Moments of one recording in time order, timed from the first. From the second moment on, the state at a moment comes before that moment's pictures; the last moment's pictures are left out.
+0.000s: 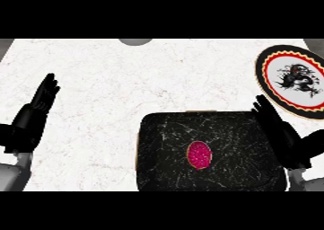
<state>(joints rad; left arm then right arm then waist) -0.15 0.53 -0.19 -1.44 0.27 0.22 -0.12 -0.06 -0.45 0.25 -1.45 -0.46 -0.10 -0.06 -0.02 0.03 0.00</state>
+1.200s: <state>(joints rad) -0.16 0.42 -0.17 -1.38 0.29 0.21 0.09 0.30 -0.42 0.41 -1.78 0.16 -0.56 -0.18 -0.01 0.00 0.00</state>
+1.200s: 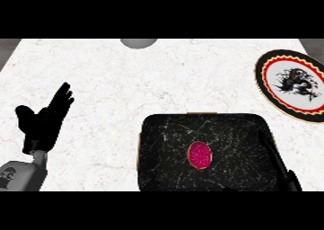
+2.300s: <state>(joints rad) -0.19 0.38 -0.10 -1.36 0.24 0.15 0.12 0.05 -0.41 0.57 -1.91 0.60 -0.16 0.68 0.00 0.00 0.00</state>
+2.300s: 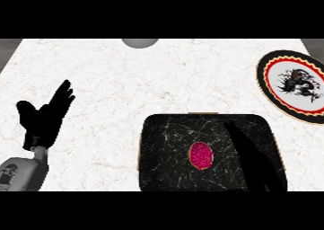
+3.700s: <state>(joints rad) -0.15 0.28 0.01 -1.43 0.11 0.06 0.18 -0.13 -0.15 0.48 -1.60 0.72 0.16 0.68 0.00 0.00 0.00</state>
